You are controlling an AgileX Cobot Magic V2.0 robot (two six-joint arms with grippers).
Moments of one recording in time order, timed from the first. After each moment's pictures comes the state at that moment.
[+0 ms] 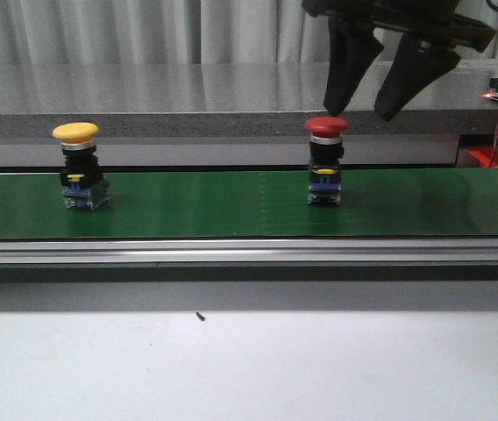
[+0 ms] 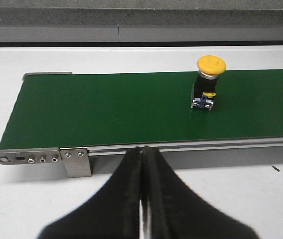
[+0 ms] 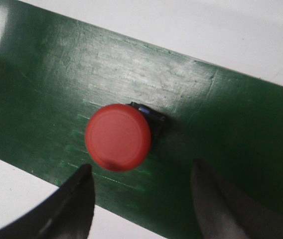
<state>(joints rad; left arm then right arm) 0.00 0.36 -0.47 -0.26 0.63 0.20 0.34 1.74 -1.49 0.22 0.94 0.02</state>
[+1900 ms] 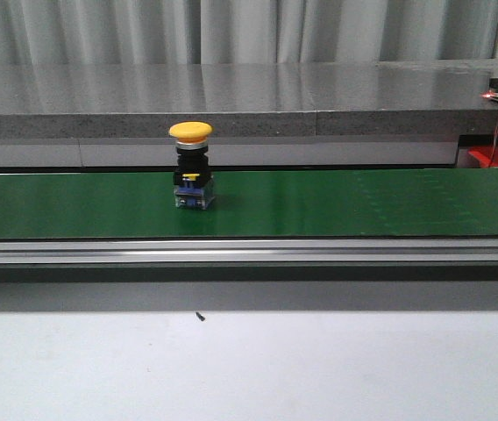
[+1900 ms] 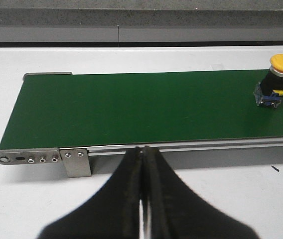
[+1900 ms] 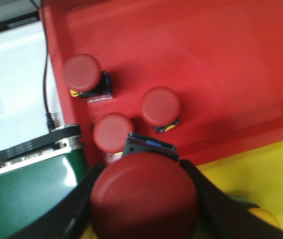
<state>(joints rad) 0.00 0.36 -0.47 -0.26 0.63 0.20 -0.35 1.69 -1.49 0.08 0.85 0.02</state>
